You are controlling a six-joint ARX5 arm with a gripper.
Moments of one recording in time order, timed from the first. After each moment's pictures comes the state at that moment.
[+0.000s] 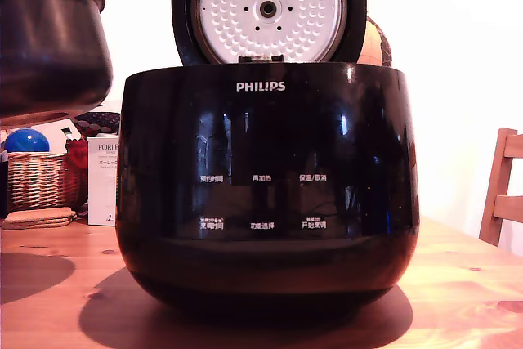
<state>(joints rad) -0.57 1.26 1.45 -1.39 -0.18 0.50</state>
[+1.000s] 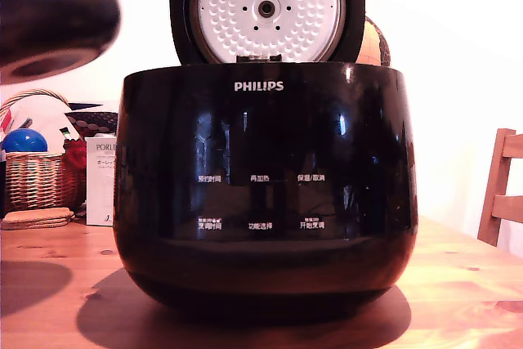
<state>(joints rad) -0.69 1.09 1.45 -1.39 -0.16 0.50</state>
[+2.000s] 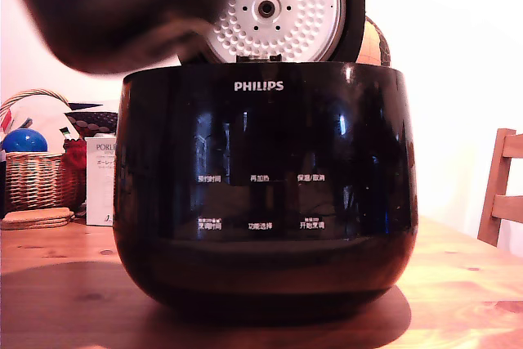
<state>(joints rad) -0.87 1.19 1.46 -1.24 -0.04 0.58</state>
